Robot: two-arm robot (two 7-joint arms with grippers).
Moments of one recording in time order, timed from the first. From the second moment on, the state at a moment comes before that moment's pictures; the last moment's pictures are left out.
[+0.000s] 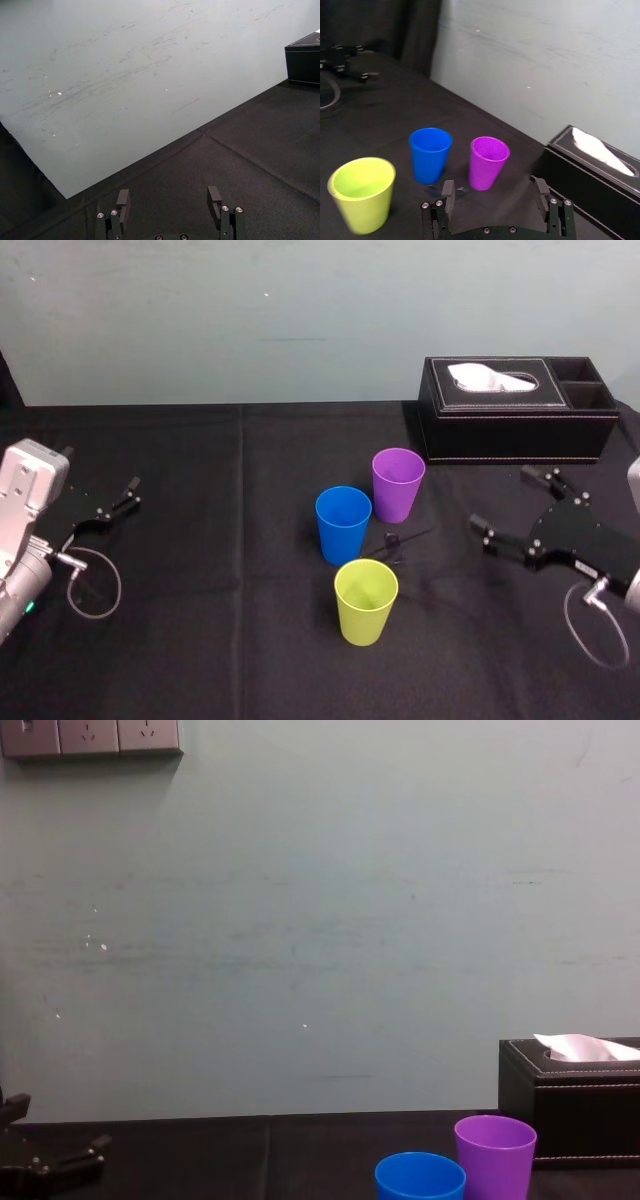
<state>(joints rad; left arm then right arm) -0.20 0.60 0.45 -1.41 -0.25 -0.12 0.03 -0.03 0.81 -0.26 -1.72 0.43 -0.09 0.32</state>
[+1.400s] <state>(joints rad) -0.20 0.60 0.45 -1.41 -0.25 -0.12 0.03 -0.13 0.74 -0.31 -1.75 0.36 -0.08 0.53</state>
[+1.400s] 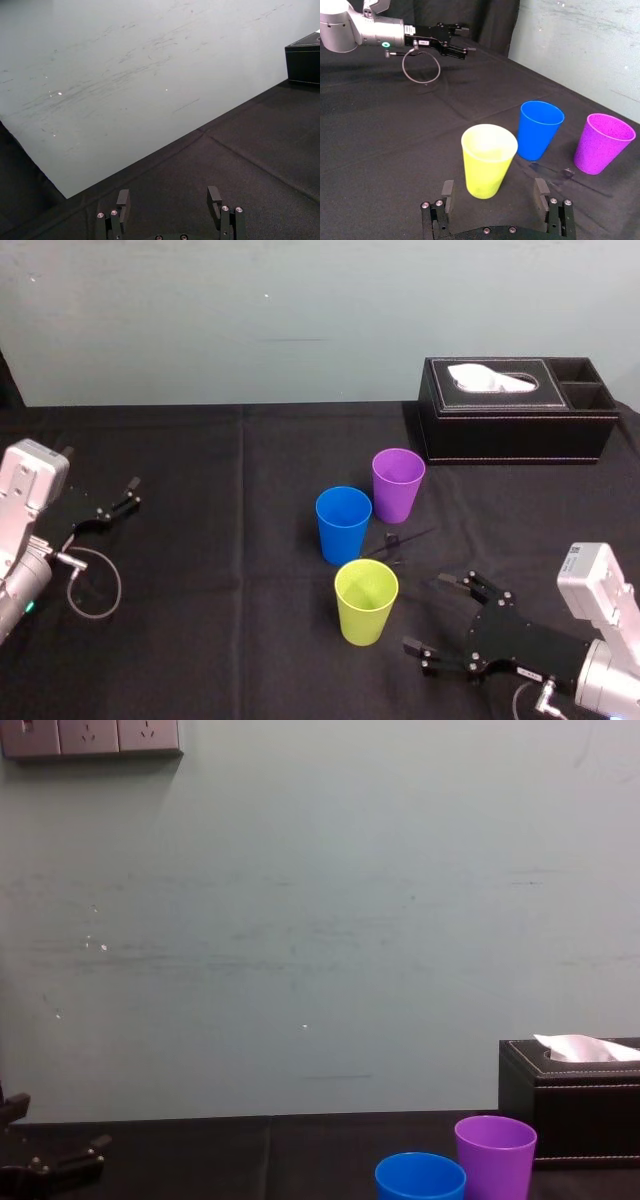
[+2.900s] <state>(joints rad) -0.20 0.60 0.45 -1.41 -0.25 -0.12 0.03 -0.01 0.62 -0.39 -1.65 0.38 -0.02 0.56</state>
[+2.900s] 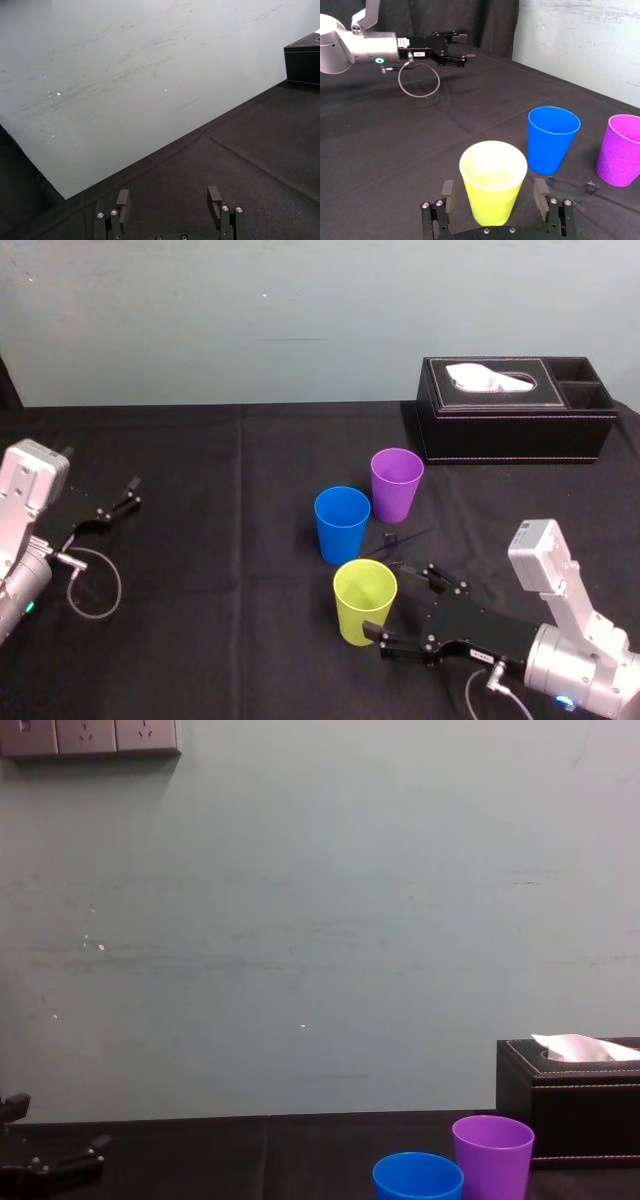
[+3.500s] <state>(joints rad) -0.20 0.60 0.45 -1.41 -0.25 -0.12 0.03 0.03 0.59 -0.41 -1.61 0.38 -0.01 0.55</state>
